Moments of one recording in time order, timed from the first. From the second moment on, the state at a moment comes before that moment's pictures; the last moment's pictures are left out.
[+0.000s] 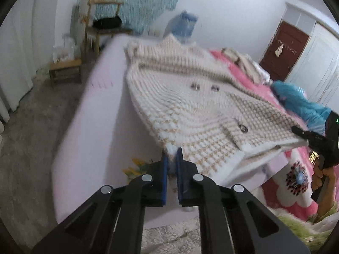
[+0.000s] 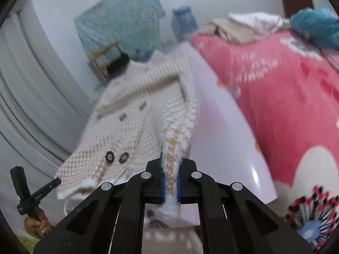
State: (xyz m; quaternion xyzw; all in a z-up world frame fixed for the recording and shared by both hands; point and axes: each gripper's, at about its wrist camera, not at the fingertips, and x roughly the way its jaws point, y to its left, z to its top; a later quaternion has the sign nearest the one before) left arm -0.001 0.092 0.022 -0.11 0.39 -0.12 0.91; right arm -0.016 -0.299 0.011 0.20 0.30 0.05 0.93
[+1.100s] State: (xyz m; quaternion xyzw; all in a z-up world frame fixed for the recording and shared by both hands) left arm 0.138 0.139 0.022 -0.22 0.43 -0.13 0.87; right arm 0.116 -0.311 0.005 0.34 0.32 0.09 0.88
